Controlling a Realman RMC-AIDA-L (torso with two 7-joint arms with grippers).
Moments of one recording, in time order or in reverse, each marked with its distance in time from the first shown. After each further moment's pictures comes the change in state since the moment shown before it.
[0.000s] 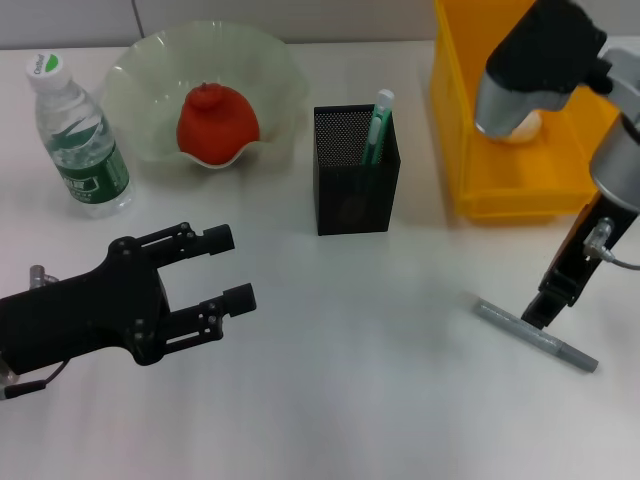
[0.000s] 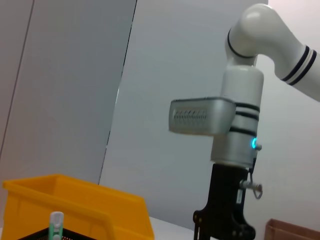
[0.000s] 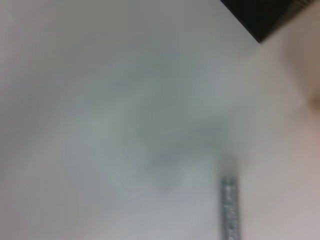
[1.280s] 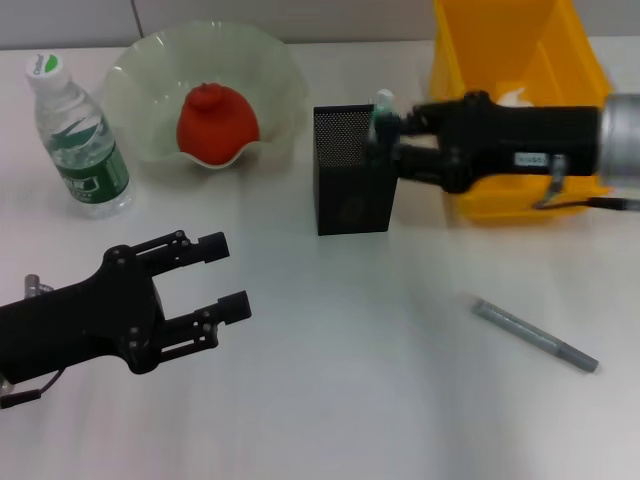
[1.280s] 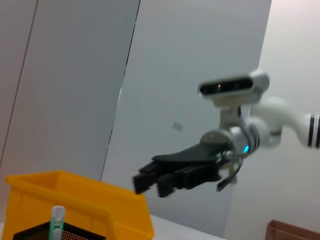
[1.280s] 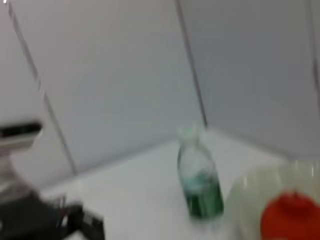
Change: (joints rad) left arm 0.016 0.002 0.001 -0.002 -0.001 0.006 0.000; right arm -0.361 -0.022 0.220 0.119 0.980 0.467 -0.713
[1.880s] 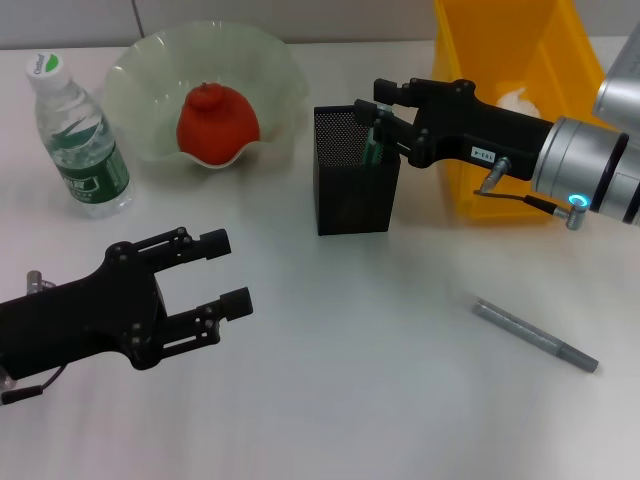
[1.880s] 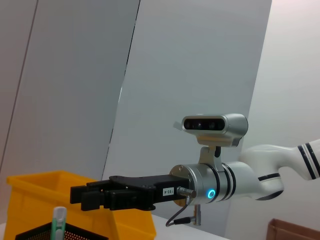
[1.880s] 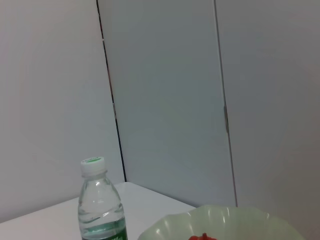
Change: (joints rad) left arm -0.007 0.000 0.000 0.000 0.001 -0.008 0.000; right arm 0.117 0.022 -0.106 0.645 0.571 0.339 -0.754
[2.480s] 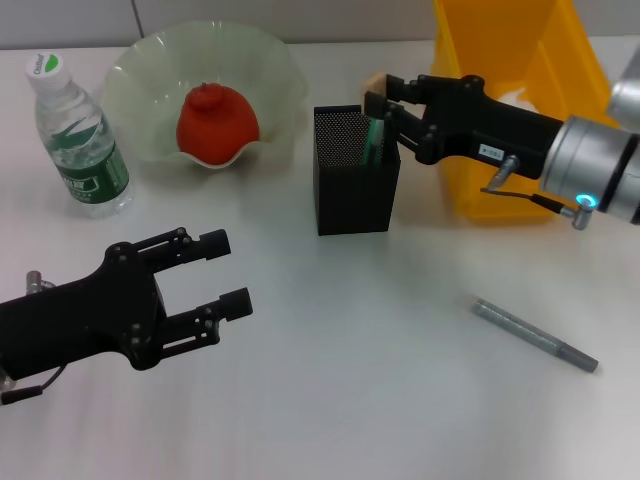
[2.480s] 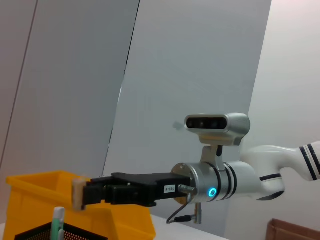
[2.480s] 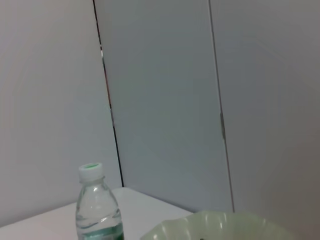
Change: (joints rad) left arm 0.000 0.000 0.000 0.000 0.000 0.002 -0.001; right arm -0.023 0.003 0.004 -0.031 0.004 -0.004 0.002
